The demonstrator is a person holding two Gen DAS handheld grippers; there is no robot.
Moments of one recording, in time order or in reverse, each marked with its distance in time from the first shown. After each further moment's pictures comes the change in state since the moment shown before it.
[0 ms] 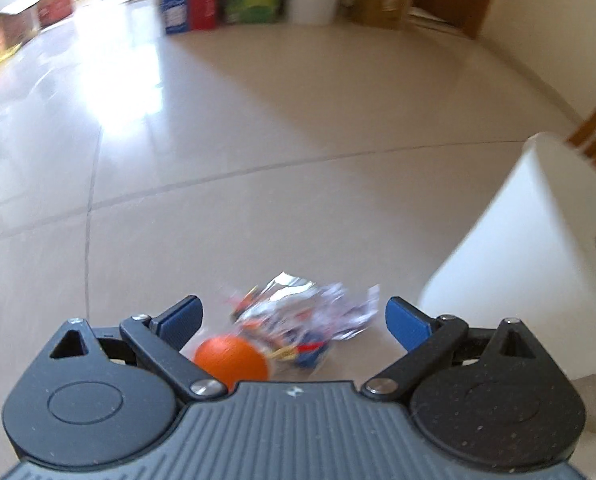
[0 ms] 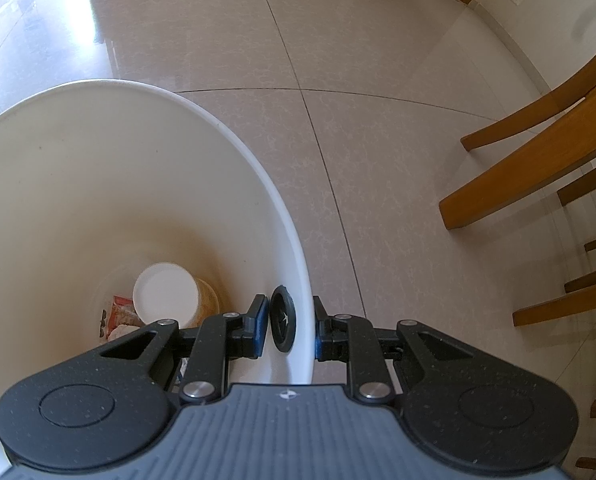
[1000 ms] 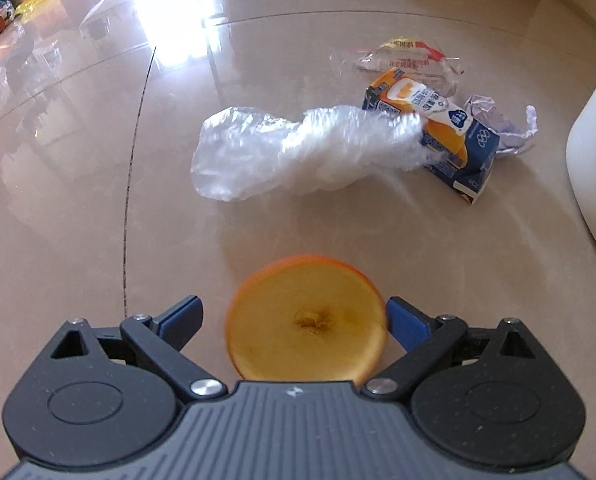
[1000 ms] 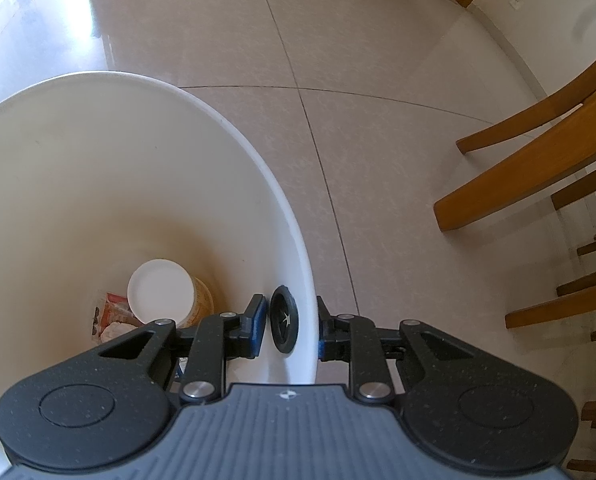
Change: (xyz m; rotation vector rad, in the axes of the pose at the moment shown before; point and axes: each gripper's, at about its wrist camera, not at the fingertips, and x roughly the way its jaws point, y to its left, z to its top) left arm 0.088 0.065 -0.146 -0.044 0.167 0.159; right arm -0.001 0.010 0.002 -0.009 0.006 -0.029
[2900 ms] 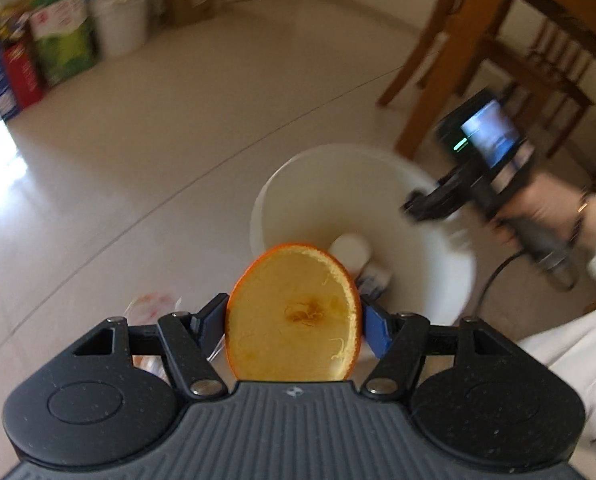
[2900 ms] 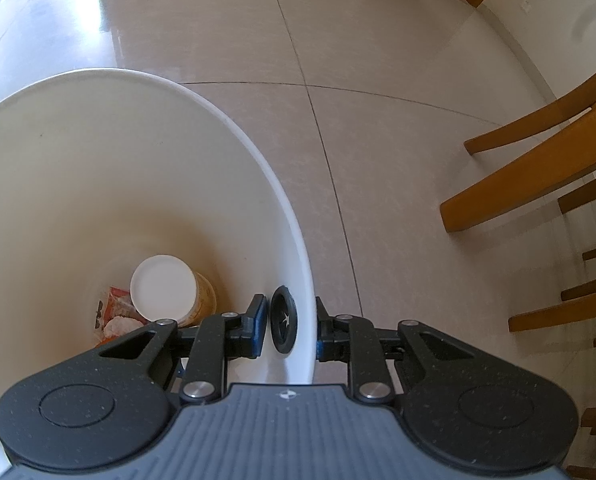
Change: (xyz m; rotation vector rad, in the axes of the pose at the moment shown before) left arm -0.269 -0.193 0.189 0.519 -0.110 -0.447; right arm -0.002 -0.003 0.002 -0.017 0.012 0.023
